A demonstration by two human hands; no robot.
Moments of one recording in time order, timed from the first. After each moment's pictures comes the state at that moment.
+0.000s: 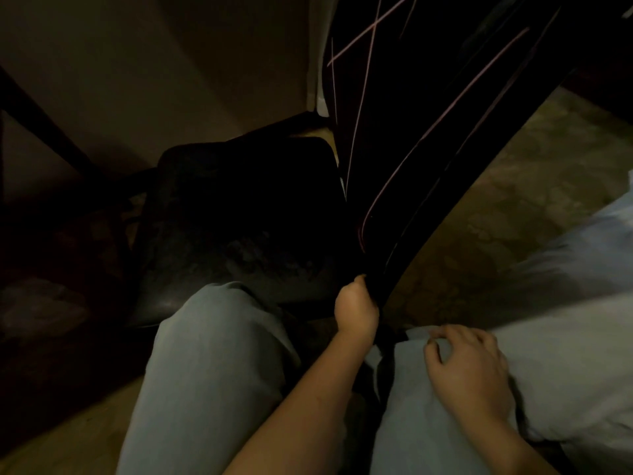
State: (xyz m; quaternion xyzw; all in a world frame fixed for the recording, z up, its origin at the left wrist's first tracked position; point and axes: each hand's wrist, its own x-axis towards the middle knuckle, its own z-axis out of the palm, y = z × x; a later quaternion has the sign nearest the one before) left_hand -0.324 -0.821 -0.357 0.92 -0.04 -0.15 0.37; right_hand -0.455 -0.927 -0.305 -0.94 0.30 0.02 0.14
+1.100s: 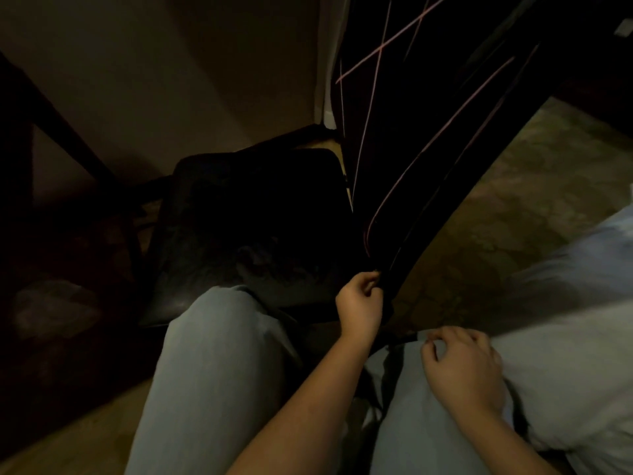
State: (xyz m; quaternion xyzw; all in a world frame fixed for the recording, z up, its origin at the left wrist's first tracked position) left_hand -0.335 -0.811 -0.322 0.78 0.06 -0.13 0.61; right_hand -0.451 -0.924 -0.312 -0.95 0.29 0.02 0.11
